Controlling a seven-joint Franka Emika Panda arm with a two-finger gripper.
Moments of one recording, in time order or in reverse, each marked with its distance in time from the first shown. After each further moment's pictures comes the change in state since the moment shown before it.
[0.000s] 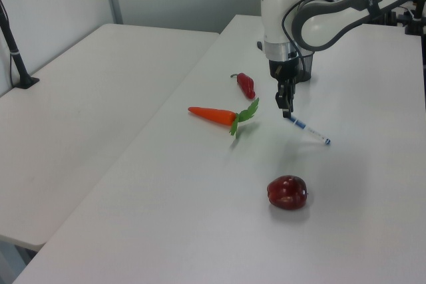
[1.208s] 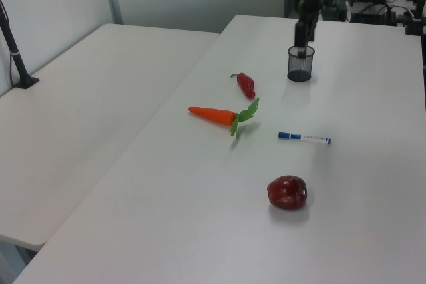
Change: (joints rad) arm -0.064 -0.265 -0.014 0.051 -0.067 -0.231 0.000
